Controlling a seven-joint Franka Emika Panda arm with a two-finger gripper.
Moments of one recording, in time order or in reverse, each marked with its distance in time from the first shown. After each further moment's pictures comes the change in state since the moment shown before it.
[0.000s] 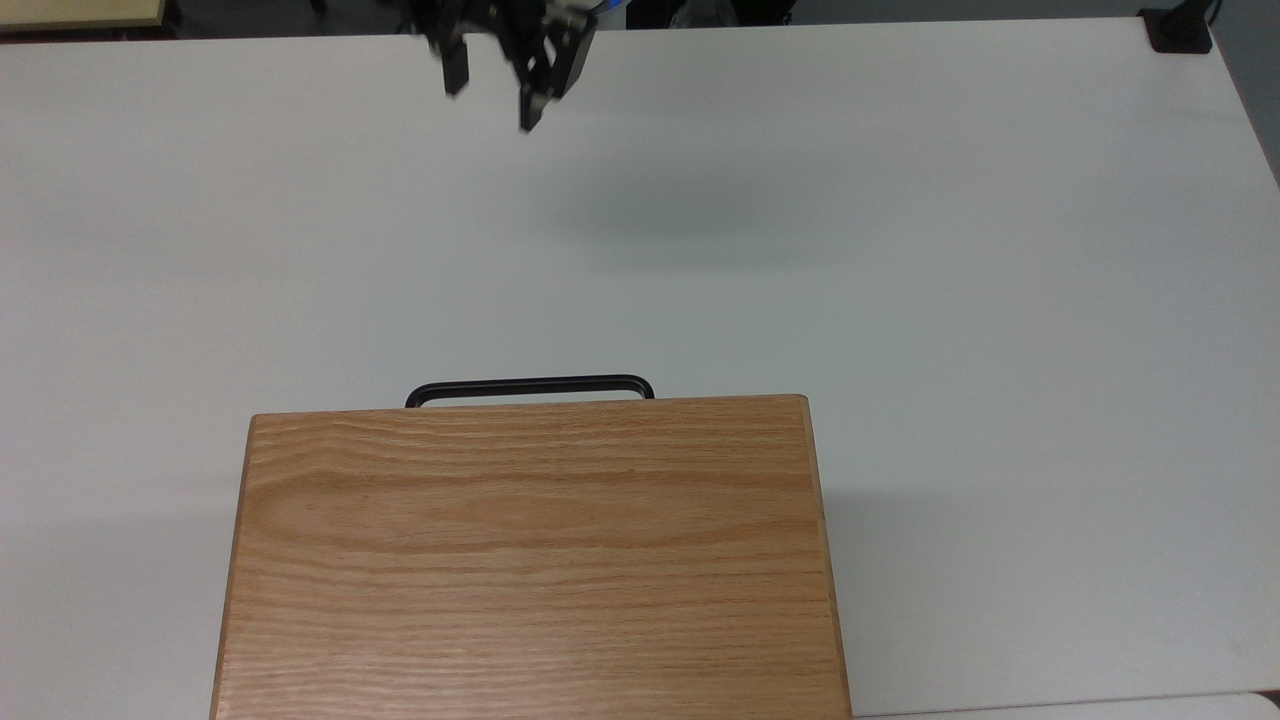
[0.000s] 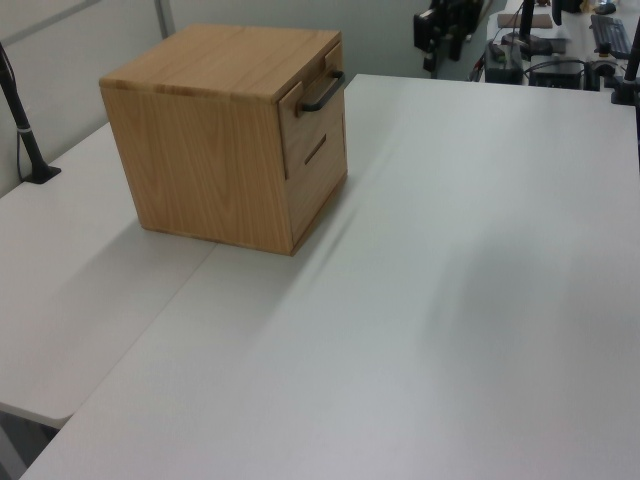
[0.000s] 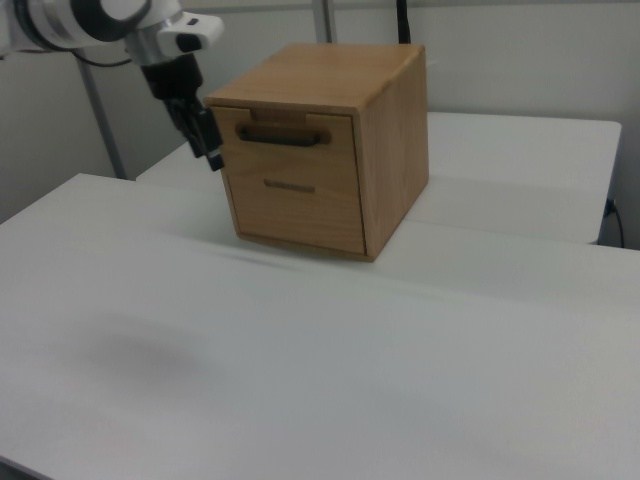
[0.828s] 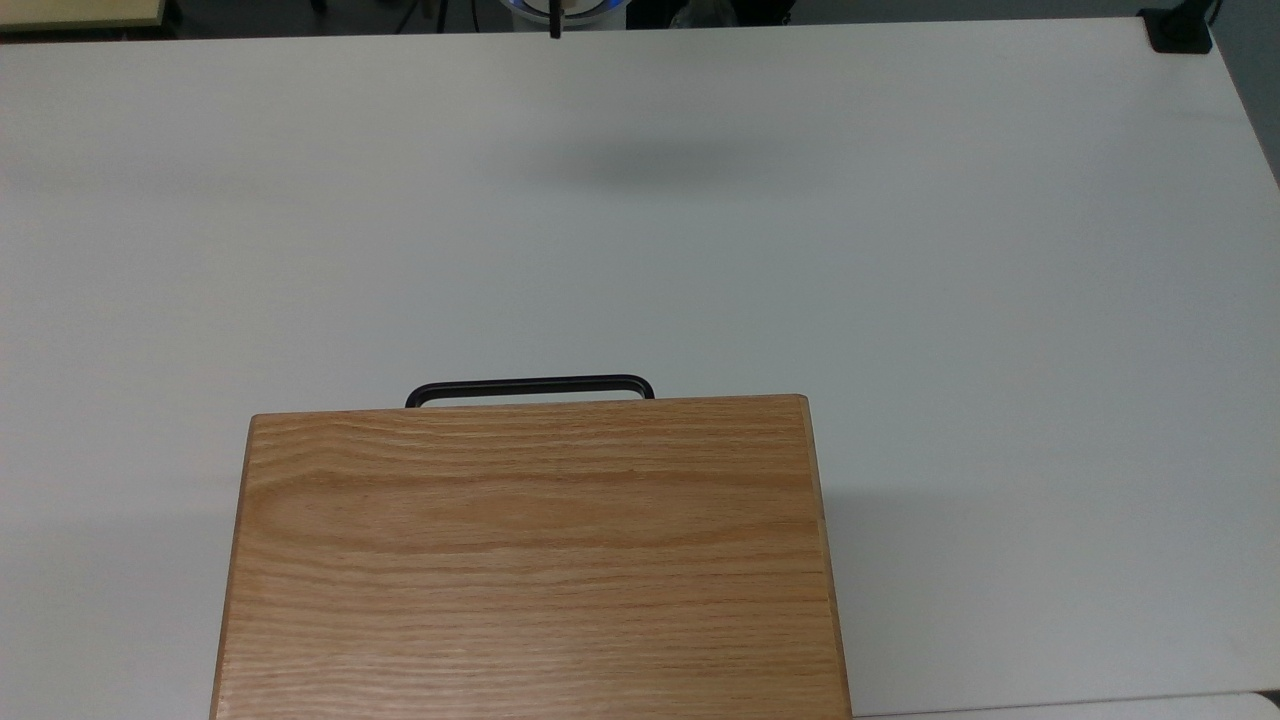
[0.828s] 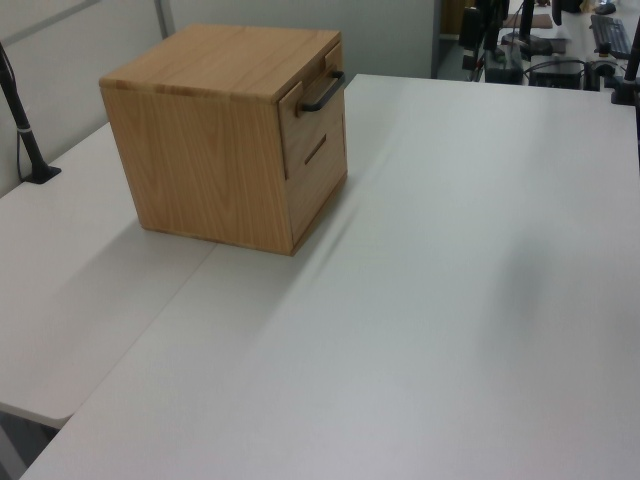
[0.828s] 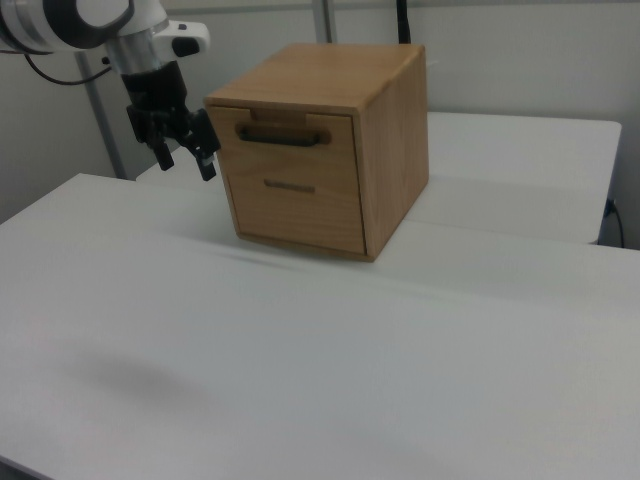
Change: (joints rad) arm -0.034 -0.144 -0.001 -0.157 0.050 -0.028 -0.408
